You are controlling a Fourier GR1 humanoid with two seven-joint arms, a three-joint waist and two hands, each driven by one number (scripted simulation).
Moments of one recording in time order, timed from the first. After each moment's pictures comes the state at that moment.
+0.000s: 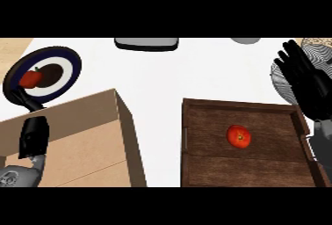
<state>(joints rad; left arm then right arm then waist) -0.11 0.49 -0.20 -1.40 0.08 0.45 -0.17 -0.34 -0.51 0.08 -1.49 -0.46 -0.11 0.14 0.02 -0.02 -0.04</state>
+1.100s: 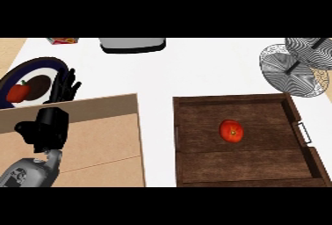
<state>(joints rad) -0.19 0.50 -0.34 -1.57 0.30 0.58 -0.03 0.16 -0.49 -0.24 -1.67 -0.55 0.54 -0.60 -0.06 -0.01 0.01</state>
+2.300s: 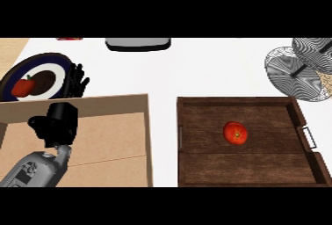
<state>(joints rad) -0.26 0.49 -0.41 -1.56 0.32 0.63 -0.01 0.55 -0.59 -0.17 -2.39 0.35 0.18 -0.22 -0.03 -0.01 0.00</state>
